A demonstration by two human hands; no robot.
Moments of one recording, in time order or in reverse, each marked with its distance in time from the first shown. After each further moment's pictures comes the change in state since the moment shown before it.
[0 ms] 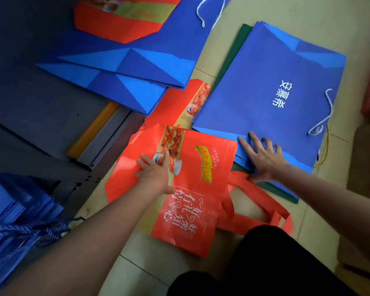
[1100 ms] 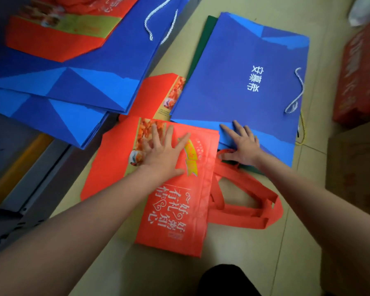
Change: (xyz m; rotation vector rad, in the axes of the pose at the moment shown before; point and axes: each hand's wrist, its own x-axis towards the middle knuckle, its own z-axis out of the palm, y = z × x) left_hand 0.033 0.119 -0.078 0.156 0.392 0.372; right_hand 0.069 0.074 -0.013 0.720 0.114 0.112
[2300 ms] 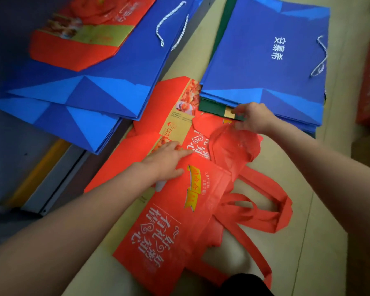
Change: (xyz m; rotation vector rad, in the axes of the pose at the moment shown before) left_hand 0.007 -0.031 -0.007 -0.061 -0.145 0.190; right_hand 0.049 -0.026 -0.059 -0.016 0.098 -0.128
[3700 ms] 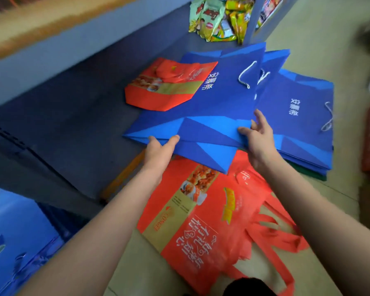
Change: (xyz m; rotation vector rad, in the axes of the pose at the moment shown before) left_hand -0.129 -0.061 -0.072 -1.358 0.842 -0.550; right_hand -0.081 -0.194 -0.027 1.382 0.374 0.107
